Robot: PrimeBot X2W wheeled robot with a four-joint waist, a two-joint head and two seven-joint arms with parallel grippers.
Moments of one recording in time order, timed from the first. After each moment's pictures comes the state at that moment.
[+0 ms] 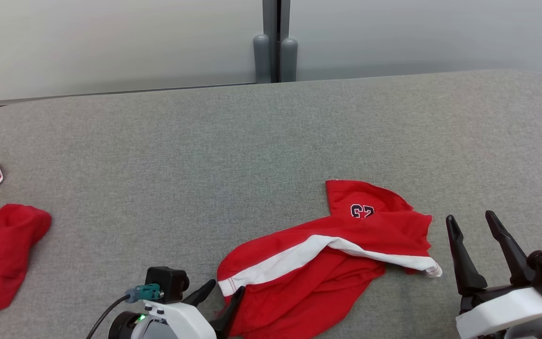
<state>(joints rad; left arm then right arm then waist) -0.05 0.22 -0.48 0.14 -0.62 -0.02 0.26 0.07 -0.12 0.04 -0.12 0.21 0.13 0.06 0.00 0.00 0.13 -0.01</state>
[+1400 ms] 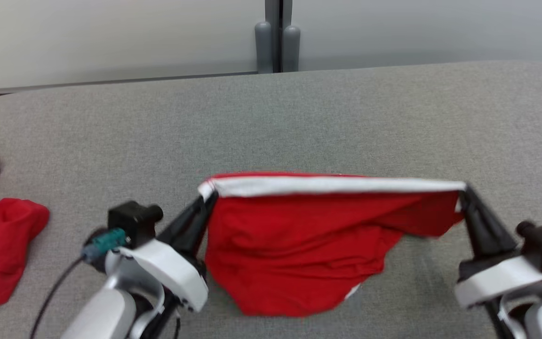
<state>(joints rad) -0.21 0.26 -0.44 0.02 -0.56 -0.03 0.10 -0.07 -0.19 0.10 0.06 0.16 0.13 -0.04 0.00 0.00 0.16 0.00</state>
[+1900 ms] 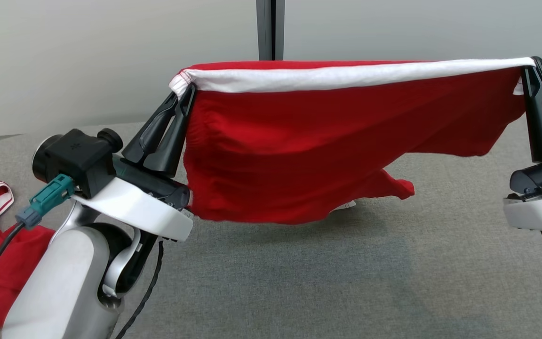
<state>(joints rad) -0.43 0.30 -0.36 -0.15 -0.47 -0.01 0.04 -0.32 -0.31 0.06 -0.24 0.20 0.13 0.06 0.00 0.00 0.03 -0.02</state>
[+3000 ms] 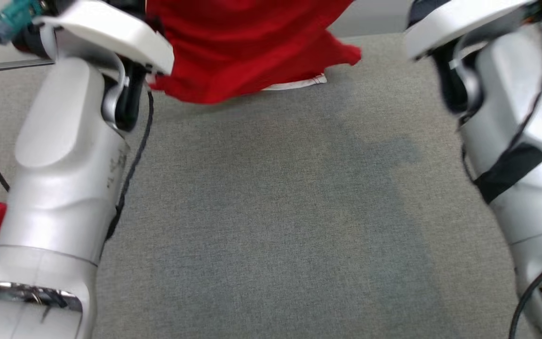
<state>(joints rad) -1.08 0.10 -0.29 0.78 -0.48 -0.12 -0.26 -1.15 -0.13 0.38 0.75 0.40 0.13 -0.23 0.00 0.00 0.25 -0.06</state>
